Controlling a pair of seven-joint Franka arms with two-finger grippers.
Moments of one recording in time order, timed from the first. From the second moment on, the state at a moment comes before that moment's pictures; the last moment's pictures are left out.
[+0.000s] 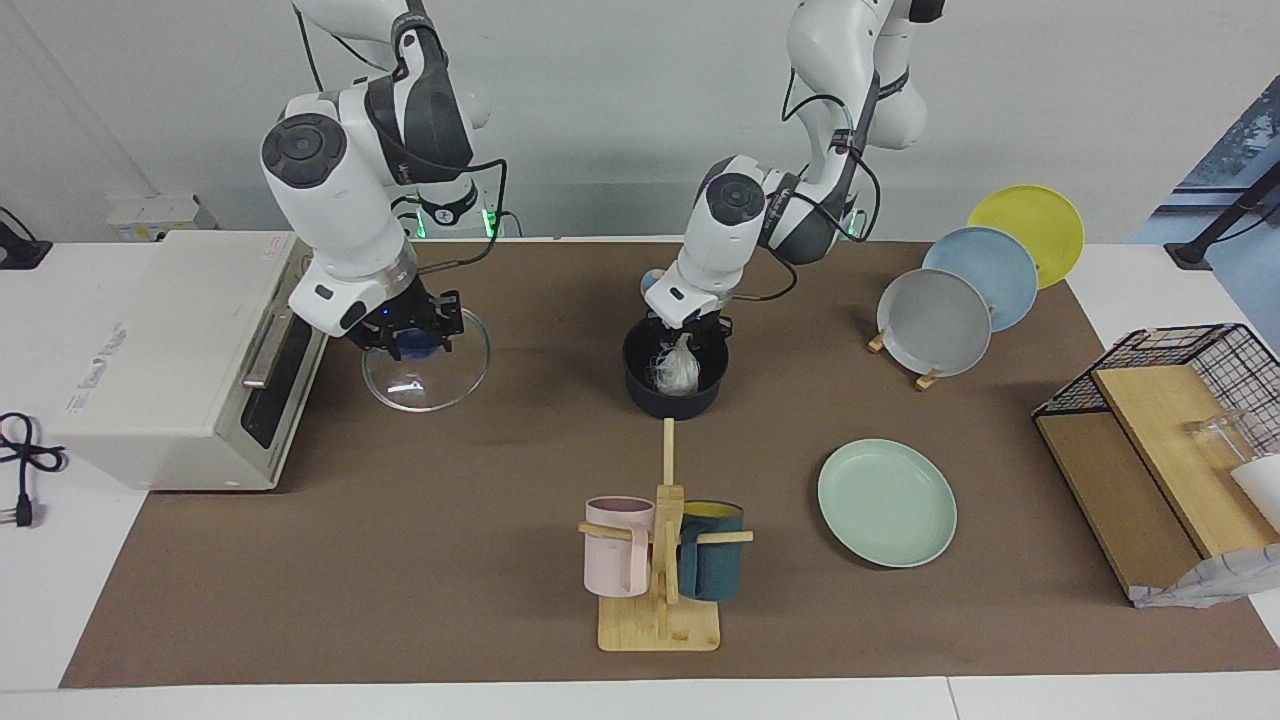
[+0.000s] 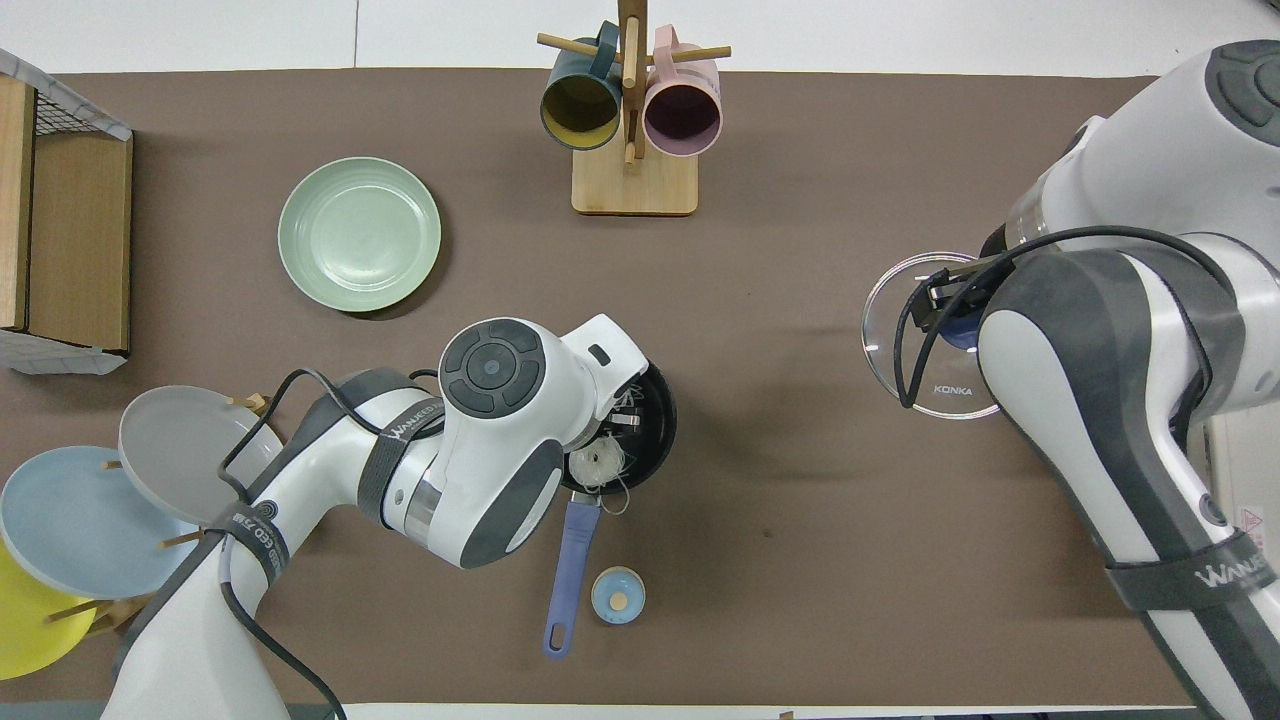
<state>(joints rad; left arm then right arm) -0.66 0.19 -0.03 -2.01 -0.18 2.20 -0.43 0.06 0.14 0.11 -1.69 0.00 1.71 0.00</state>
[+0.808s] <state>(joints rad) -0.35 0.03 -0.01 -1.69 -0.14 1.74 -0.26 0.07 0.14 0.26 -1.69 0.00 1.76 0.28</state>
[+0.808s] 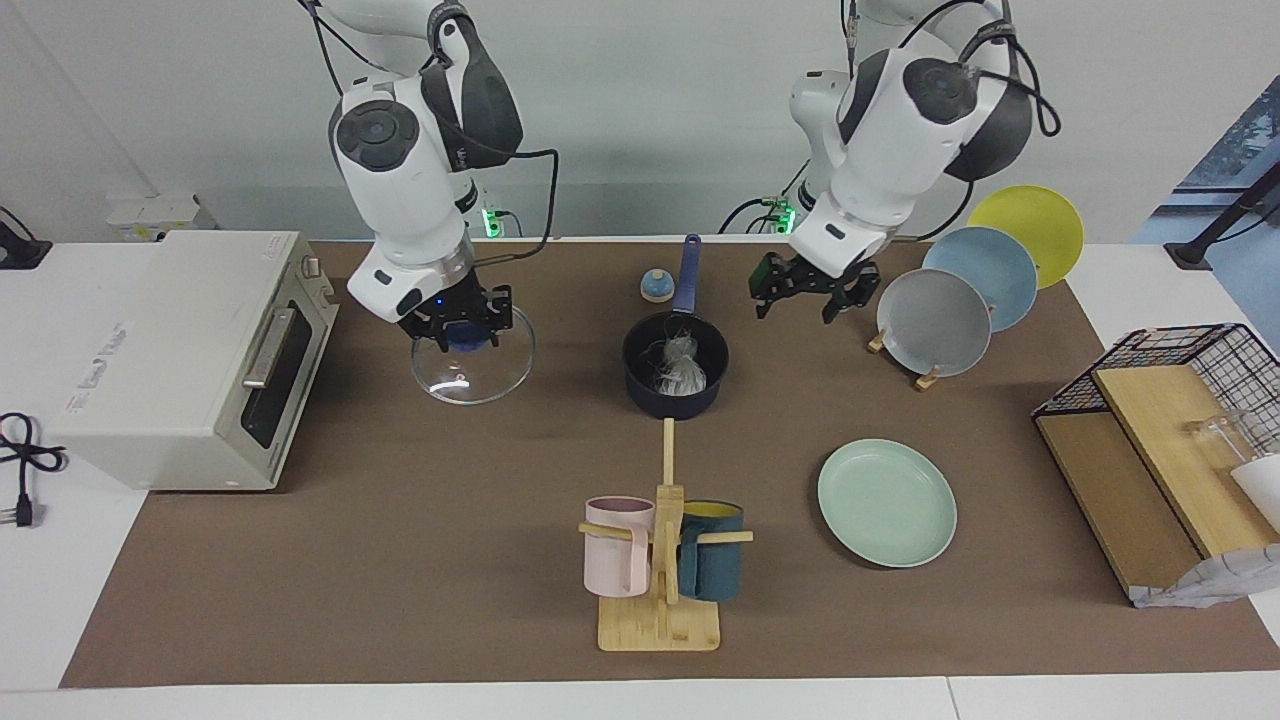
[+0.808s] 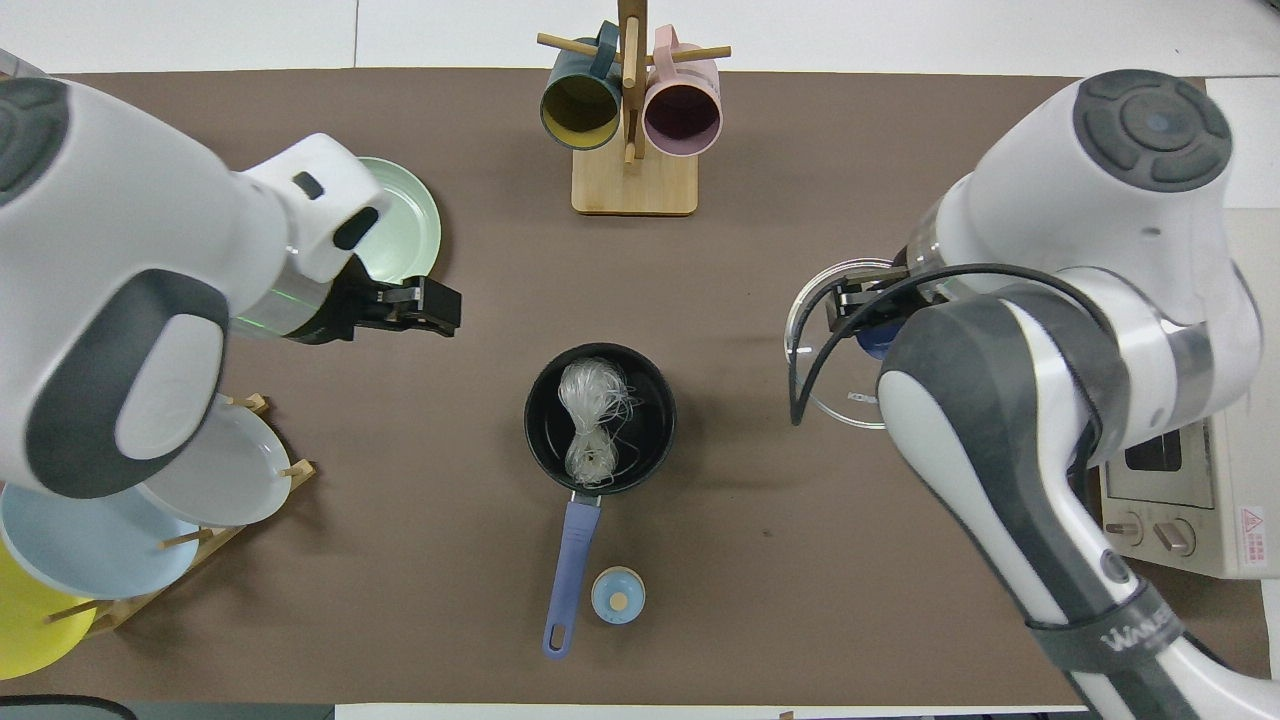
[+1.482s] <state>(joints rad) -0.13 -0.02 -0.01 -1.69 -0.04 1.67 0.05 0.30 0.26 0.40 -1.67 -0.07 1.98 0.82</state>
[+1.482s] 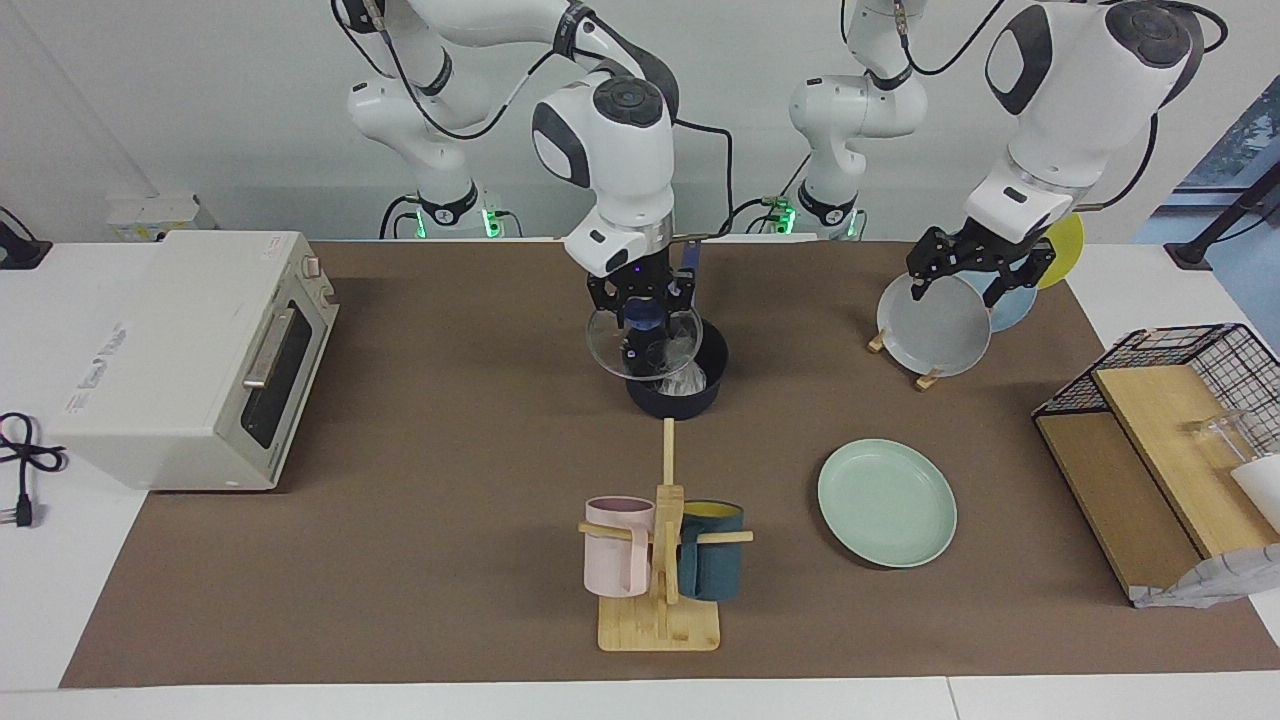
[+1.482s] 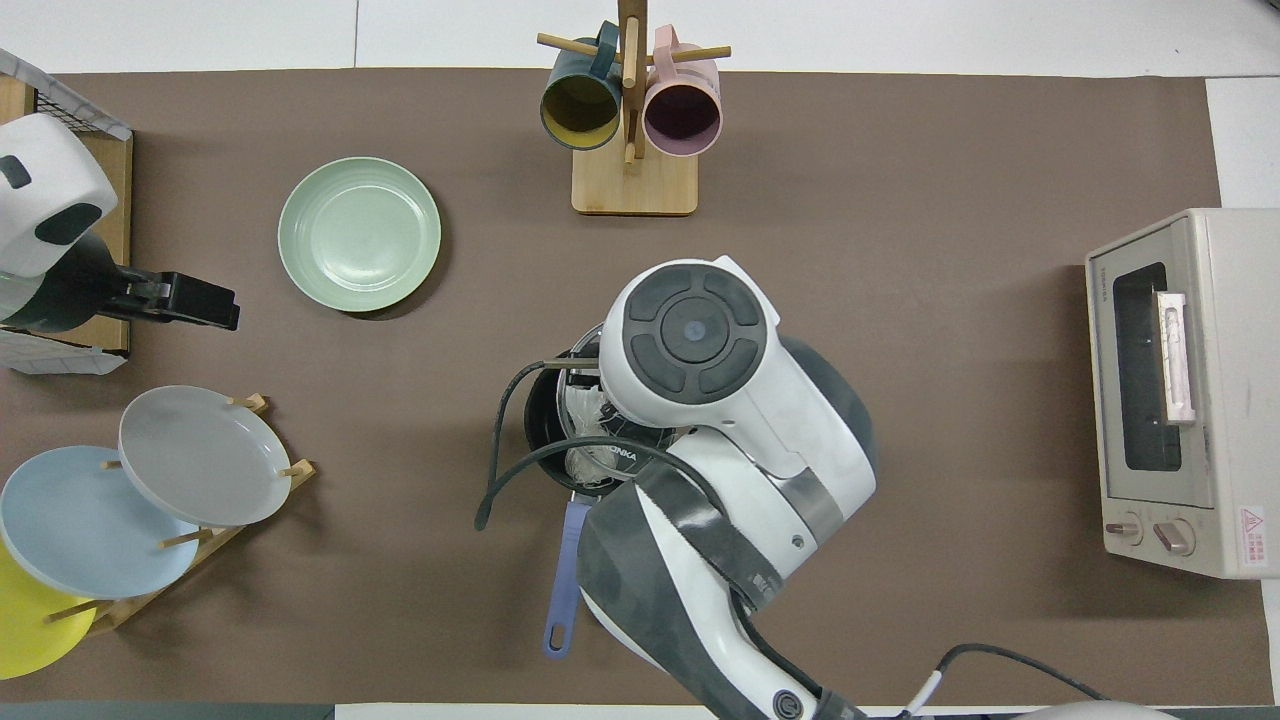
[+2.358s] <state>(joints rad) -0.10 -0.04 -0.02 -1.55 0.02 1.50 0.05 0.37 0.35 0.40 -1.68 -0.16 2.06 0.87</state>
